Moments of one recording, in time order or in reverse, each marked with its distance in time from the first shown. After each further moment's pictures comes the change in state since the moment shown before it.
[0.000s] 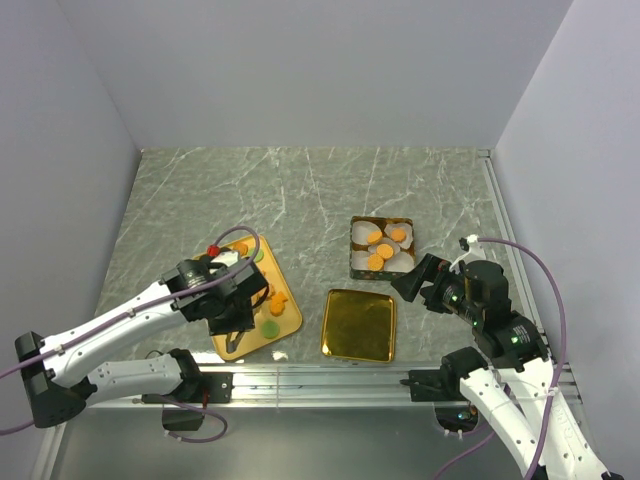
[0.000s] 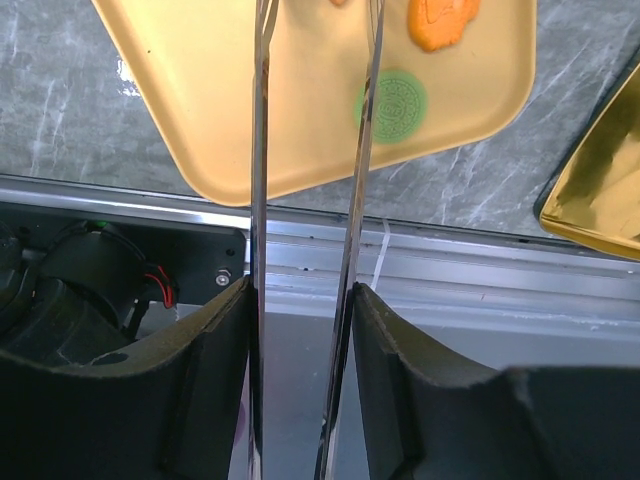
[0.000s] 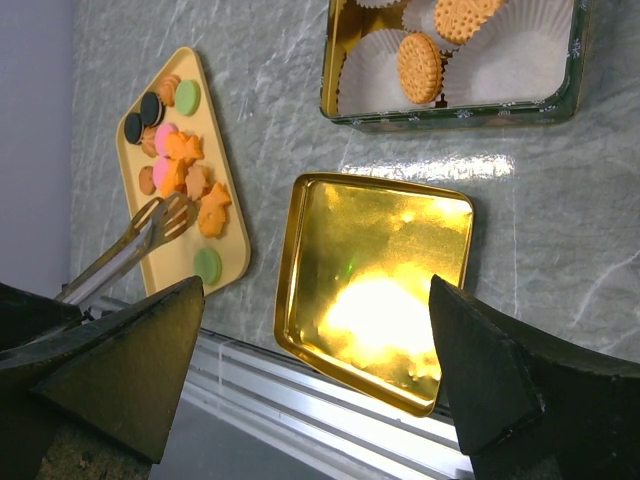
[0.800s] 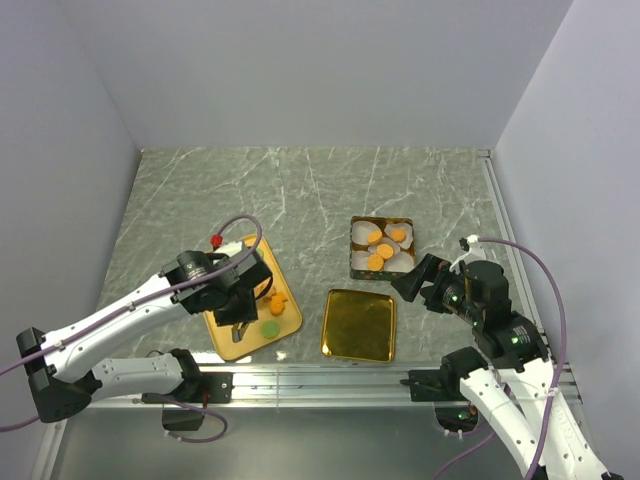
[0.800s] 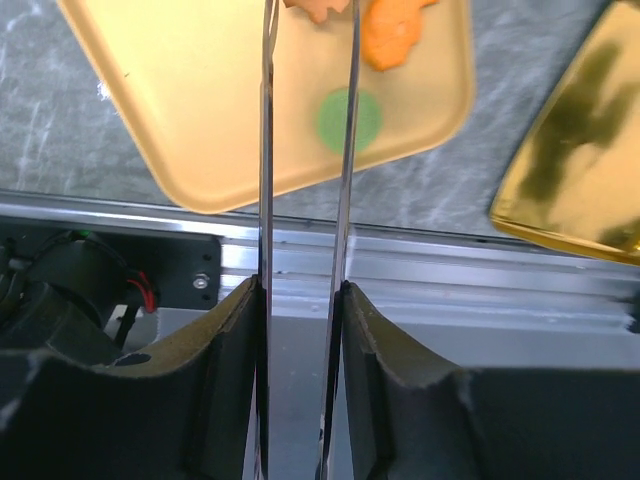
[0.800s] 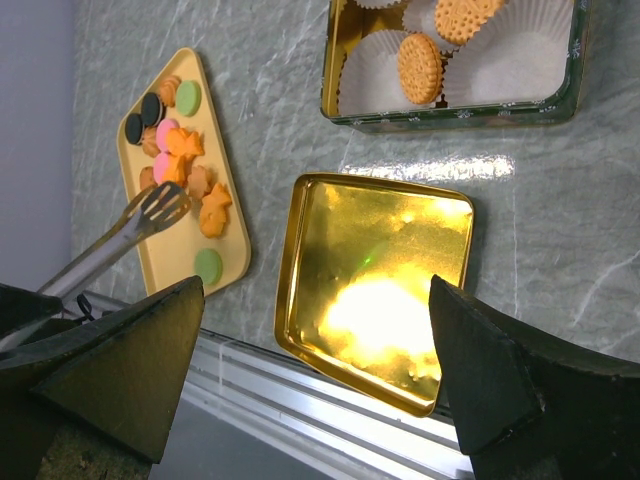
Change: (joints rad) left arm 0.000 0.047 0.088 -0.005 -0.010 0.010; right arm 0.000 -0.002 0.000 0.000 0.001 0.001
